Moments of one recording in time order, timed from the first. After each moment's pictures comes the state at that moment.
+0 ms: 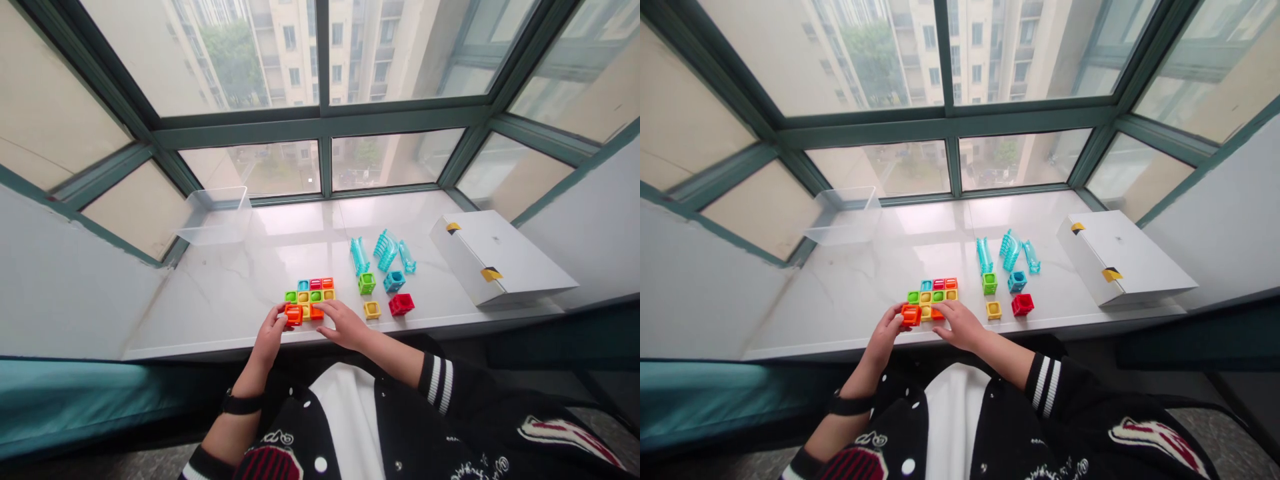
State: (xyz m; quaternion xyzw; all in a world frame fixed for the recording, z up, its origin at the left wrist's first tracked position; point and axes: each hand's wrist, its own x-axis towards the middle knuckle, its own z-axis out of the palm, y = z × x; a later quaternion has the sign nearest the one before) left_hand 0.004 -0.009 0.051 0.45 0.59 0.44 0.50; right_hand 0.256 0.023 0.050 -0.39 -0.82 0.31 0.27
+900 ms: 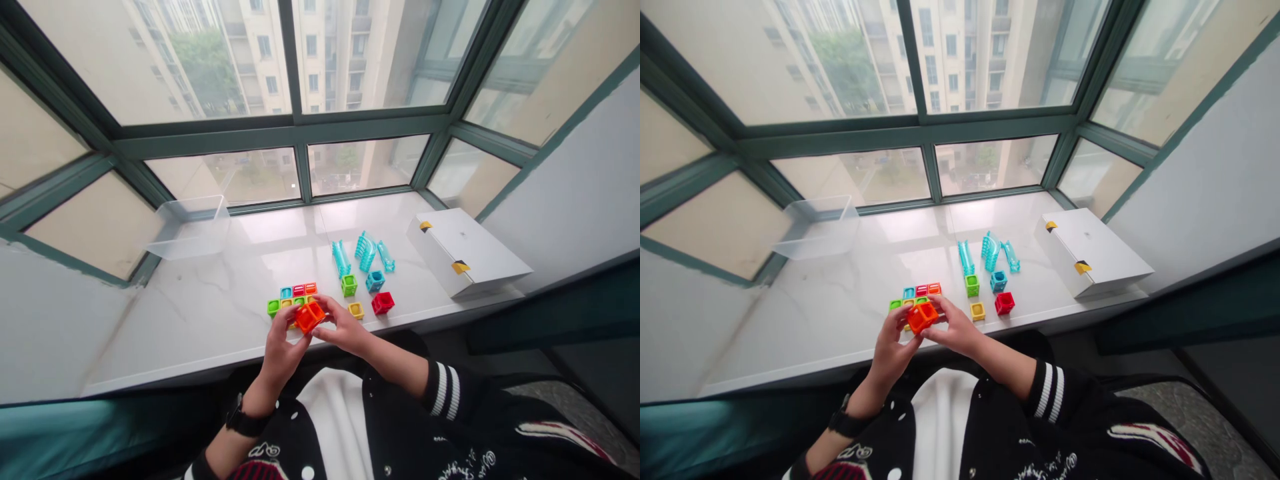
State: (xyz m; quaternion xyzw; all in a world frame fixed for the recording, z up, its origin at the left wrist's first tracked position) left_hand 0.077 -0.017 0.086 0.64 0.46 0.52 0.34; right_hand 0.278 0.008 0.090 -0.35 -0.61 0.56 0.43
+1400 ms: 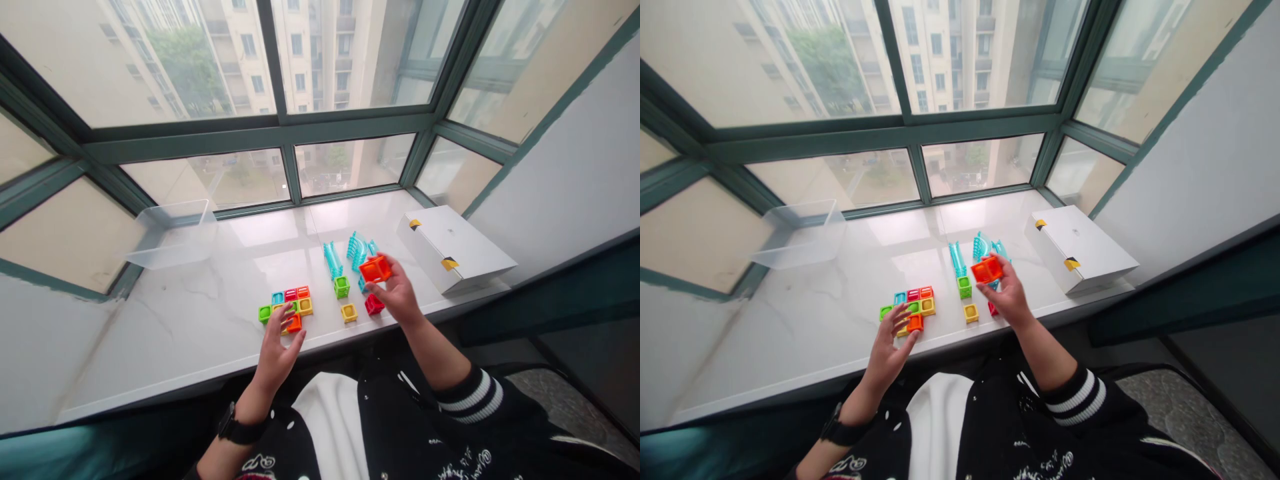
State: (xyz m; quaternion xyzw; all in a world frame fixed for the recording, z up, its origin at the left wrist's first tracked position) left_hand 0.076 -0.008 0.078 0.65 0.48 0.47 0.36; right_hand 0.402 0.038 0.125 -0.45 -0.55 0.37 0.60
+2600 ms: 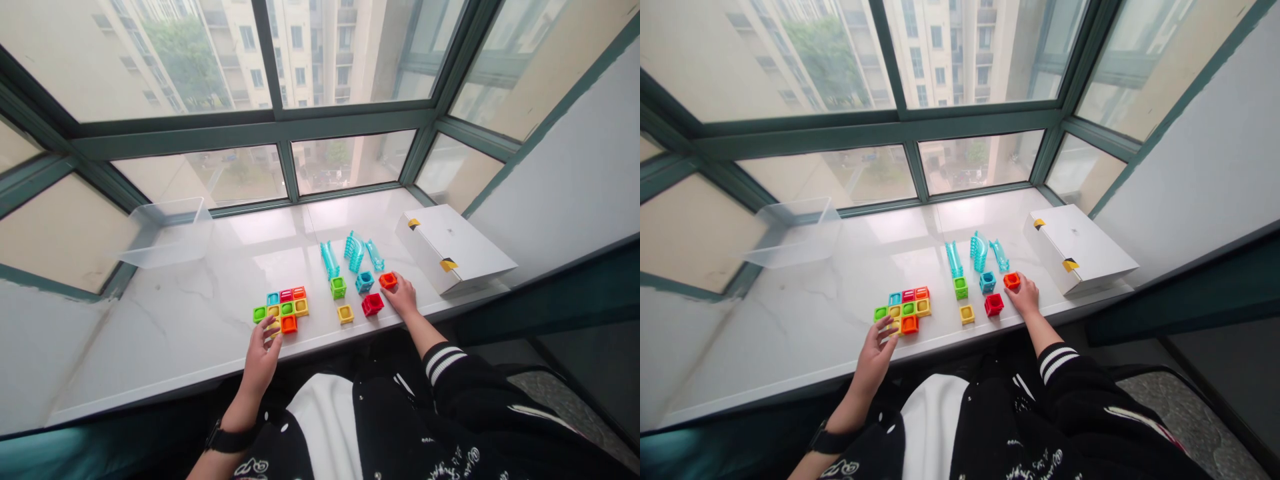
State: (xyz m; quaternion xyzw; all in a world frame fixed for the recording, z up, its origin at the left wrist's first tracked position) left_hand 0.047 -0.008 0.028 0.51 0.59 0.44 0.43; right_hand 0.531 0.079 -0.070 -0.79 -0.54 0.10 0.26
